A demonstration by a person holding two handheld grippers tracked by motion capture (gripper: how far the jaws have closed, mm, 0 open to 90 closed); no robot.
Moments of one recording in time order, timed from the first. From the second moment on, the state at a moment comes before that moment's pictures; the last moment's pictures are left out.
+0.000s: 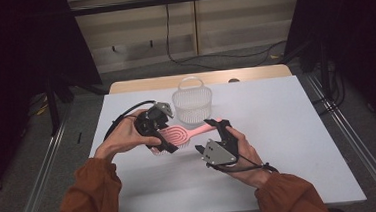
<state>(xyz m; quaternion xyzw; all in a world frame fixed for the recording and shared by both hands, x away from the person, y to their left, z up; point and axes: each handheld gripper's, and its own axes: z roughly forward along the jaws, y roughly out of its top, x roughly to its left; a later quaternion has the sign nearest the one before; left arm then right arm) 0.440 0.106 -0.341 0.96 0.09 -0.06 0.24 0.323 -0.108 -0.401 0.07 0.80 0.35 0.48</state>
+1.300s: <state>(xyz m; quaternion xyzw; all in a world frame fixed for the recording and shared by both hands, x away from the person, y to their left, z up) 0.441 0.088 -0.346 0.97 0.08 -0.06 0.23 0.329 -0.076 -0.428 -0.06 0.79 0.16 0.58</state>
